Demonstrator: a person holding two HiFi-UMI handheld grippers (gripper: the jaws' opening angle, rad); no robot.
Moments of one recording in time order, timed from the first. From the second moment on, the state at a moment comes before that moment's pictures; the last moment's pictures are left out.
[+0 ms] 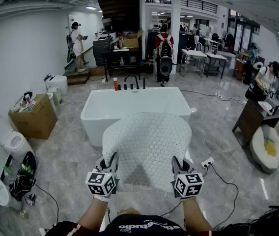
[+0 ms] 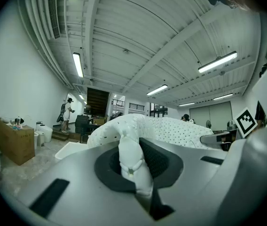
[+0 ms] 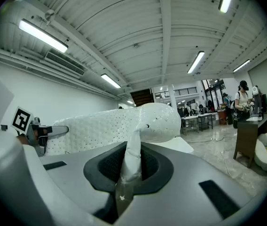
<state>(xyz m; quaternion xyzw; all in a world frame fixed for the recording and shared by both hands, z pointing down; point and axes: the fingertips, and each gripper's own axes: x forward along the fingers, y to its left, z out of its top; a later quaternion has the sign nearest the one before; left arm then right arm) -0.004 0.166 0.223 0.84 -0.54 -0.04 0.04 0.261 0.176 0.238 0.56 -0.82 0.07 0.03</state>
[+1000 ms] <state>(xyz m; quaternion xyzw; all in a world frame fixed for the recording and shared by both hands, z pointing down) 0.004 0.170 0.219 0.84 -0.54 -0.04 0.04 0.268 0.180 0.236 0.56 -0.83 0.07 0.03</state>
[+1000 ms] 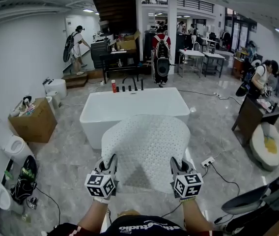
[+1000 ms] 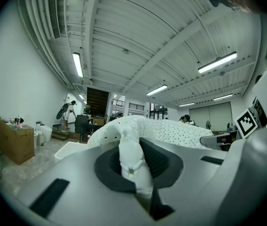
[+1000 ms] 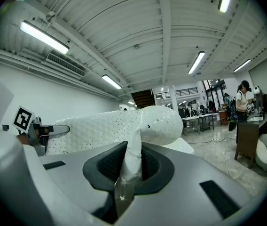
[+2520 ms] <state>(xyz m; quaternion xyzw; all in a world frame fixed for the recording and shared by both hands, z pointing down) -0.018 0.124 0.225 0.82 -0.57 -0.03 0.06 0.245 0.125 0.242 0.53 -0.84 0.09 0.04</state>
